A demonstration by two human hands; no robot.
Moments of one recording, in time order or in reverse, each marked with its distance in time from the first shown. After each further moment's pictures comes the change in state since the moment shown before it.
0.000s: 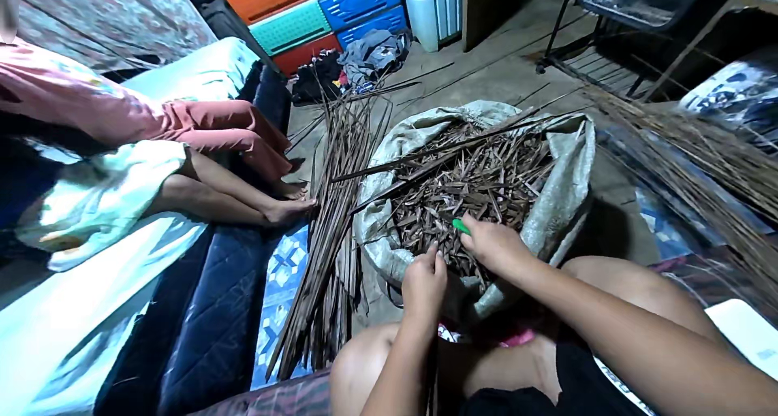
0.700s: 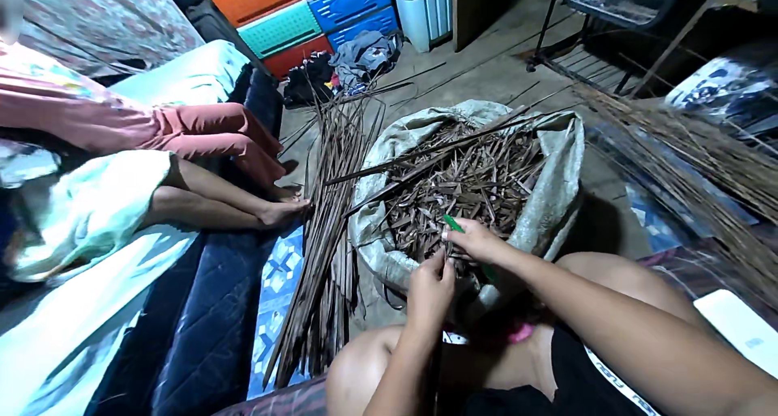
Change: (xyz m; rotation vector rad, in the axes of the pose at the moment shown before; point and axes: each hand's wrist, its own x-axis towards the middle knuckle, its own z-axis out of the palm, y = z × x) left_hand -0.008 0.009 0.002 -0.164 -0.136 0.004; right_hand 0.022 0.013 0.015 0.886 -0.121 -0.063
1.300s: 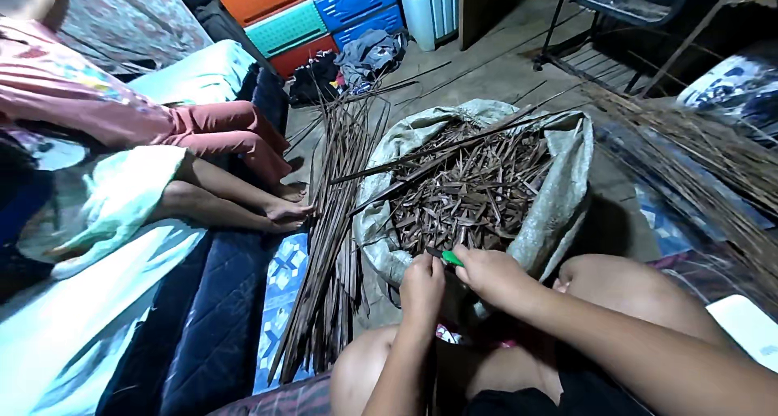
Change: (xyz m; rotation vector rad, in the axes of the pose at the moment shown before) left_hand 0.005 -0.002 -0.009 0.201 0.098 -0.066; right_hand -0.052 -0.022 0.027 -0.939 -0.071 0.051
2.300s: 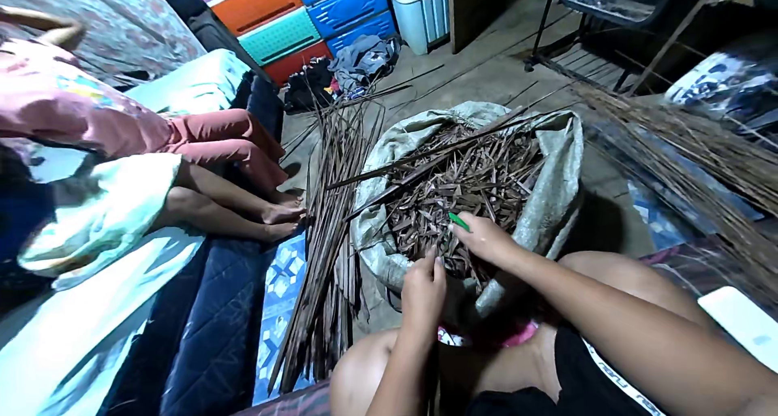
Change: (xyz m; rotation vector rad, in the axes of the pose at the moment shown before) left_hand -0.005 0.001 0.004 -0.045 0.003 0.098; right_hand 0.046 0.037 -0.014 0.452 0.208 0.010
